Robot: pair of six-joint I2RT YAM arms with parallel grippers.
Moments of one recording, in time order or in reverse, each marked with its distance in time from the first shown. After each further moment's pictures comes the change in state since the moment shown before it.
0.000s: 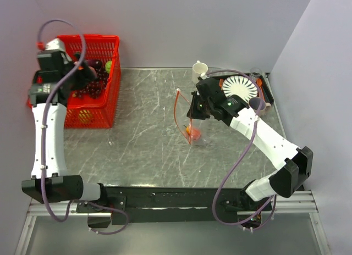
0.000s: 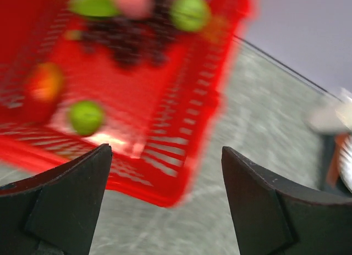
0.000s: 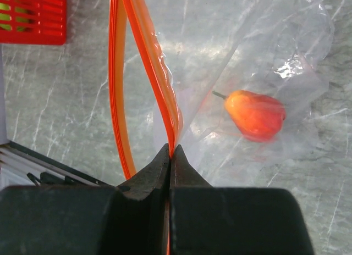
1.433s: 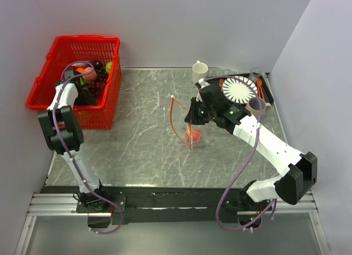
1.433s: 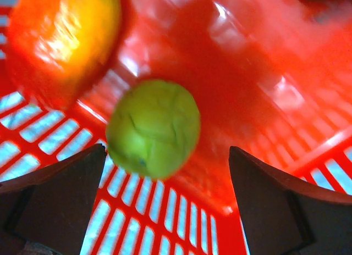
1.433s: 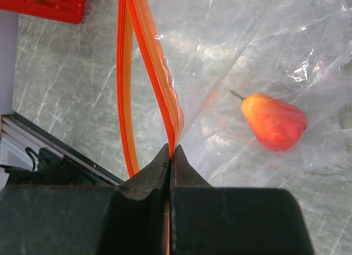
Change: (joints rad) left arm 0.148 0.648 -0.067 0.010 -0.230 0.018; right arm 0.000 -0.082 -0.162 0.149 -0.113 -0.072
